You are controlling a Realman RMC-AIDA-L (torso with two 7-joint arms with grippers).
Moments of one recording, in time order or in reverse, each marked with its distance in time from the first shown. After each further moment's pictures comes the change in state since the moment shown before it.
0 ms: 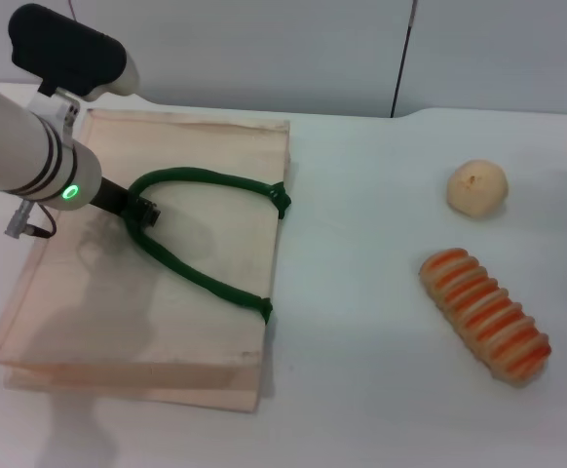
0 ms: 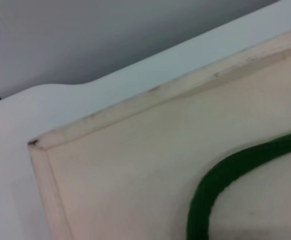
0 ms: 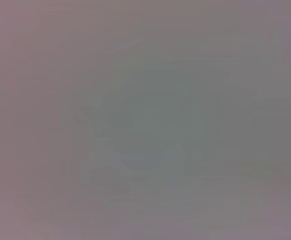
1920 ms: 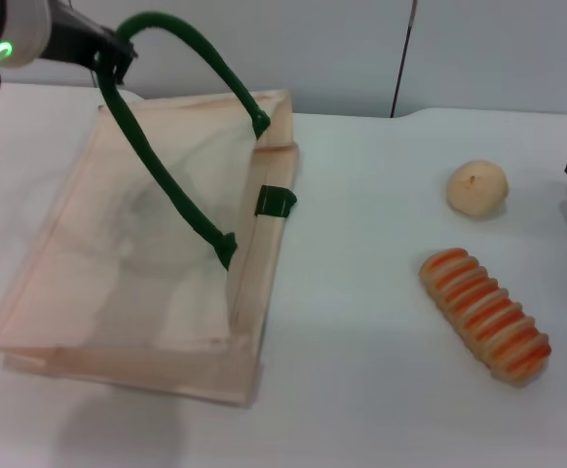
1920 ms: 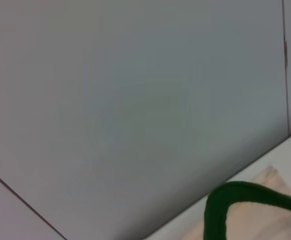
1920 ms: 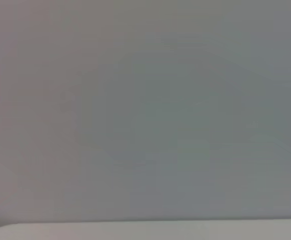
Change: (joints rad) left arm 0.083 0.004 -0.059 0.714 0.059 -0.306 0.055; right arm -0.003 0.000 -0.011 -0.011 -0.011 -0.072 -0.019
